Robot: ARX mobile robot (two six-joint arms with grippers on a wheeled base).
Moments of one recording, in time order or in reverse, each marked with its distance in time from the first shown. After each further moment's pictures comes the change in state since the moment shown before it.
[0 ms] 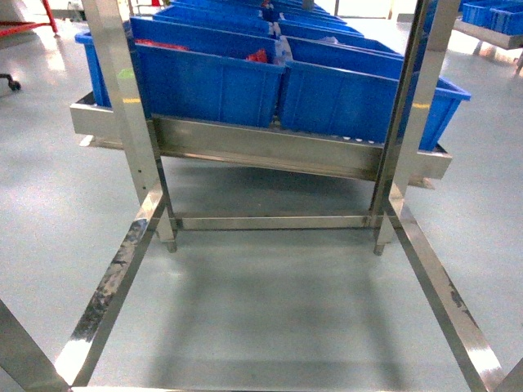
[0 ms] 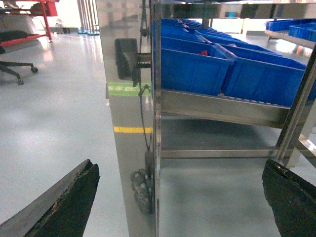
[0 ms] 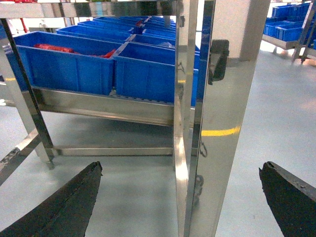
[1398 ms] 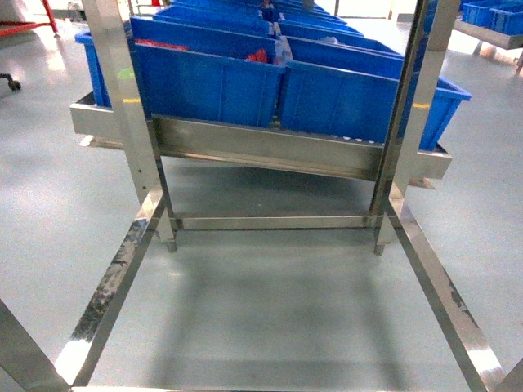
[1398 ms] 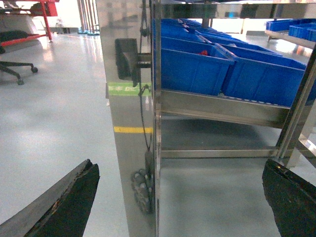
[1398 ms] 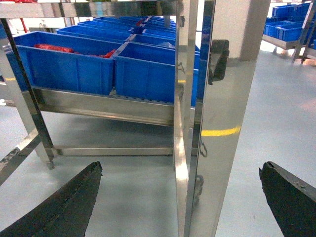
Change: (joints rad) left arm 0.000 0.000 0.000 0.000 0.000 0.000; right arm 0.000 0.000 0.000 0.000 0.000 0.000
